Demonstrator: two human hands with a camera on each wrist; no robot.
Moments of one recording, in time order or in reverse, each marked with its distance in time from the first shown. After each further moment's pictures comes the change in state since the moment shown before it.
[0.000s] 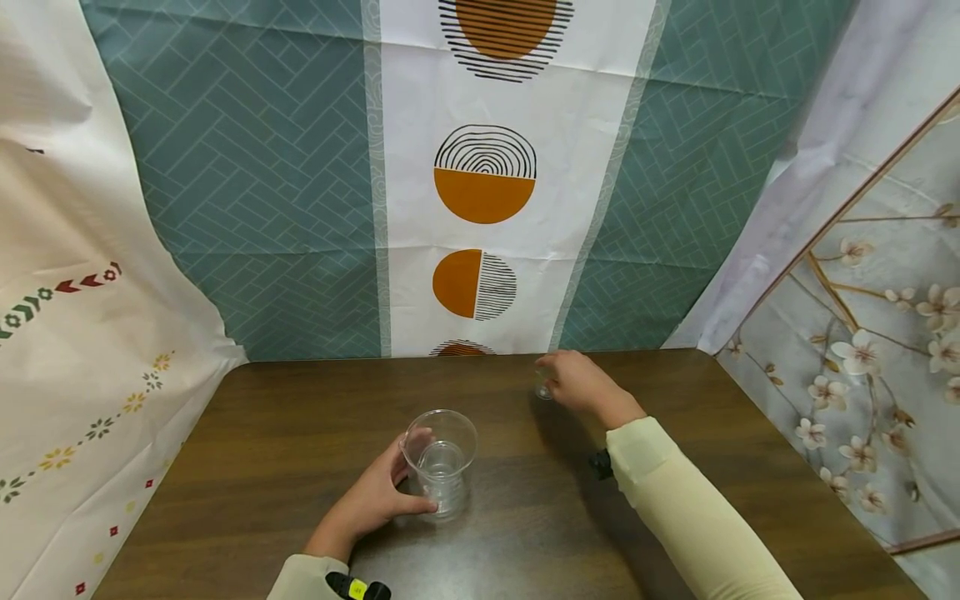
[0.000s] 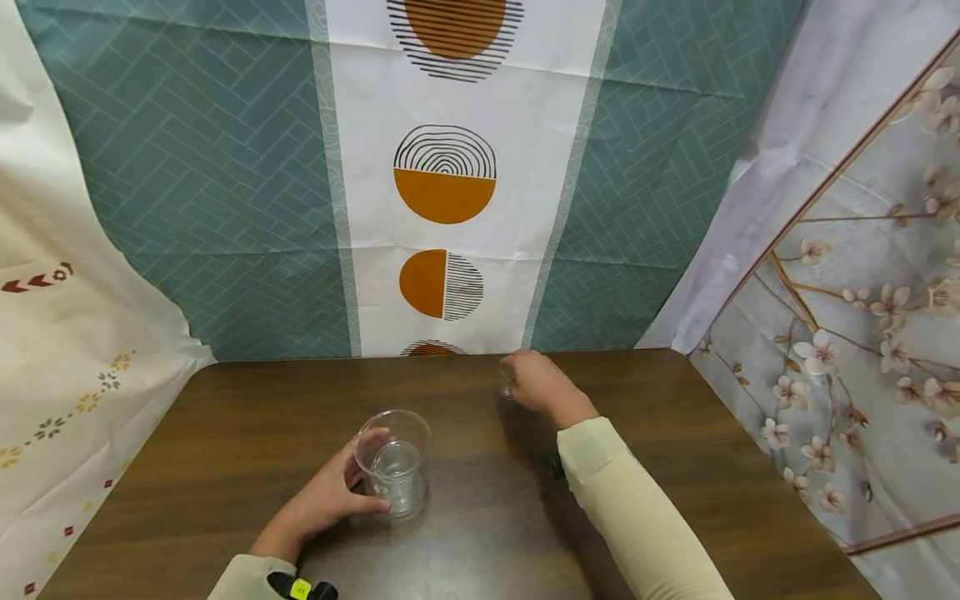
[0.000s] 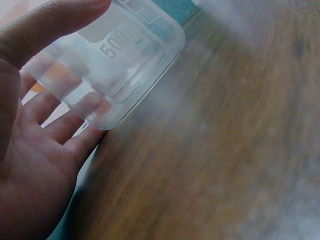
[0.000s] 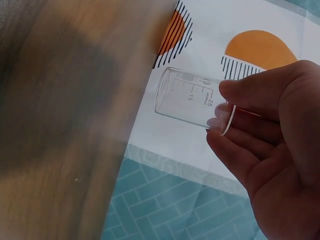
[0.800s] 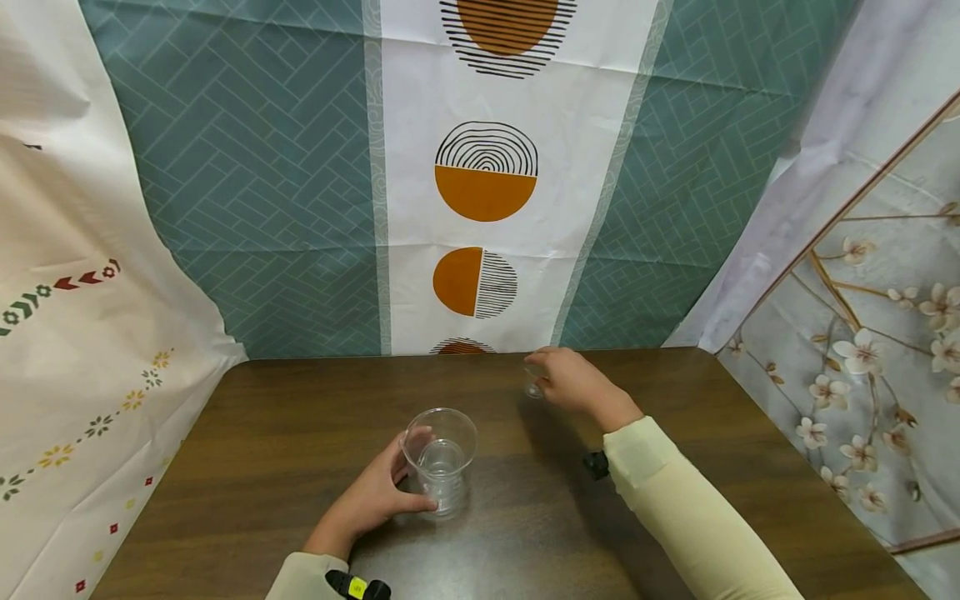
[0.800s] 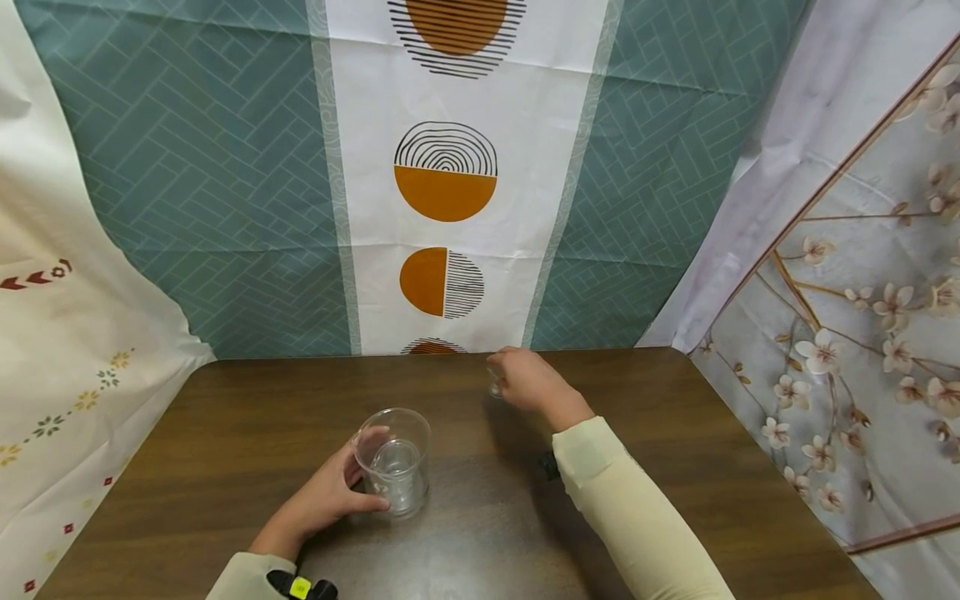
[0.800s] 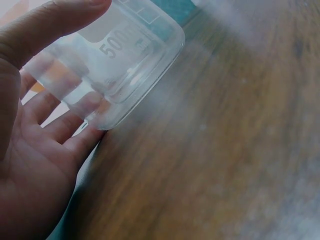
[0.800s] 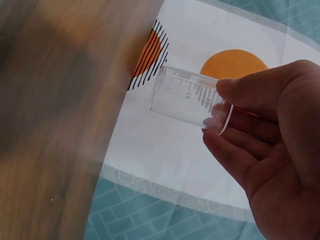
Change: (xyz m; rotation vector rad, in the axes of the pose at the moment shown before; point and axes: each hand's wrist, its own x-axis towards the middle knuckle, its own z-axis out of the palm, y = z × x) left_hand 0.000 -0.001 0.000 -0.005 -0.002 -0.006; right_hand 0.001 -0.024 -0.012 0.000 -0.006 -0.028
